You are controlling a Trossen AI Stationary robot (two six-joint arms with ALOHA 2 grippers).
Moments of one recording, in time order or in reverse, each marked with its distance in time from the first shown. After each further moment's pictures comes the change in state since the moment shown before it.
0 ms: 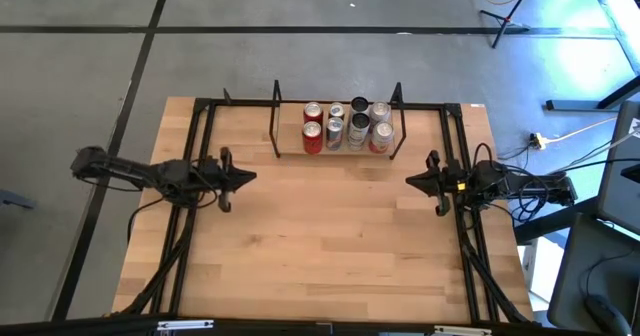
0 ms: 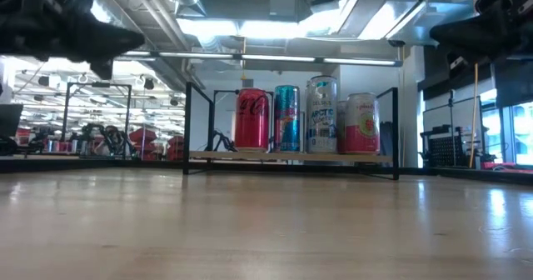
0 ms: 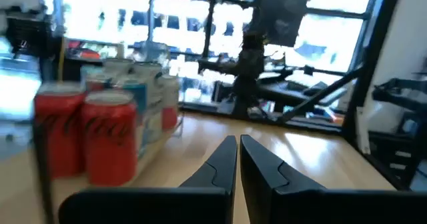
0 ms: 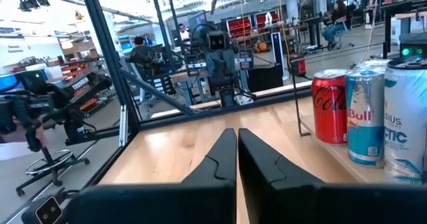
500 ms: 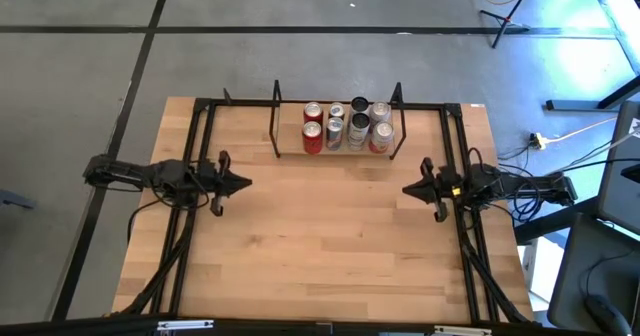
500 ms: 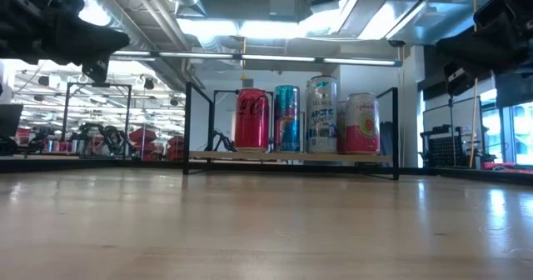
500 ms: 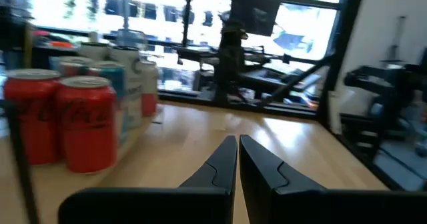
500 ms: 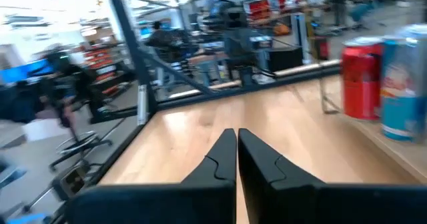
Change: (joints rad) left arm -0.001 -0.268 -0.006 -0.302 0.076 -0.020; right arm 0.001 0.001 -0.071 0.021 -0.086 0.033
